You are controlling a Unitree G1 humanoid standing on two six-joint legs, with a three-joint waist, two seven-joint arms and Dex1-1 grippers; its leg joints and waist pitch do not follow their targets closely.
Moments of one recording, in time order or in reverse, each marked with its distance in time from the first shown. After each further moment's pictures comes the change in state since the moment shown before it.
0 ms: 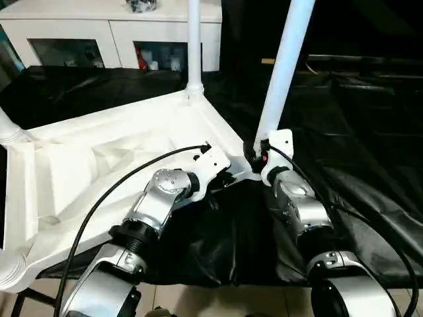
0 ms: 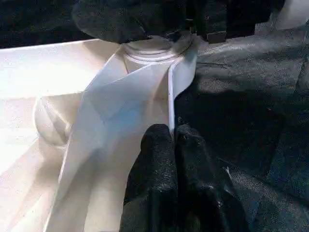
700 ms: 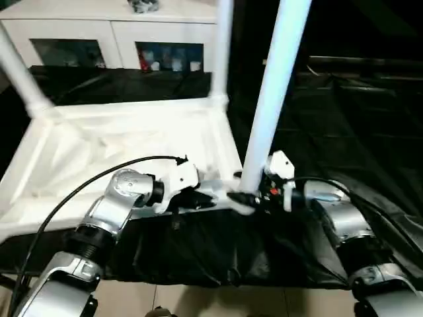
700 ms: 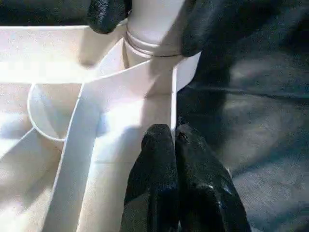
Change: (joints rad) left arm 0.077 0.233 -0.020 -0.081 -0.120 -0.117 -0.451; right arm 0.117 -0.292 0.242 -0.189 0.081 0.020 0.951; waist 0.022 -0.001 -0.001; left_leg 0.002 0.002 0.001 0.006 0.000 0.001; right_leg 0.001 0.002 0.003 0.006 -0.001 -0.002
